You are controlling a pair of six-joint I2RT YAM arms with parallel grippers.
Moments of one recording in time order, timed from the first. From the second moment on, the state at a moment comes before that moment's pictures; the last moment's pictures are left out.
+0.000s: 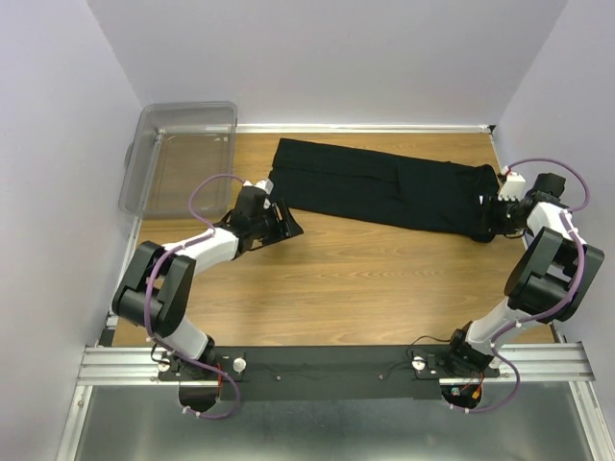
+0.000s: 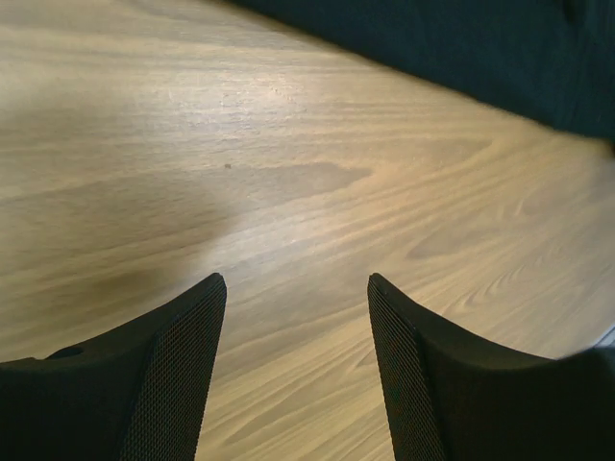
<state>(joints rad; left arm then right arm) -0.39 1.55 0.78 0.07 0.28 -0.64 -0.53 1.67 1.10 -0.52 -0.50 -0.45</state>
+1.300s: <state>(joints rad) -0.34 1.91 1.14 -0.10 -0.09 -1.00 -0.53 1.53 0.93 -0.52 -0.63 -0.57</state>
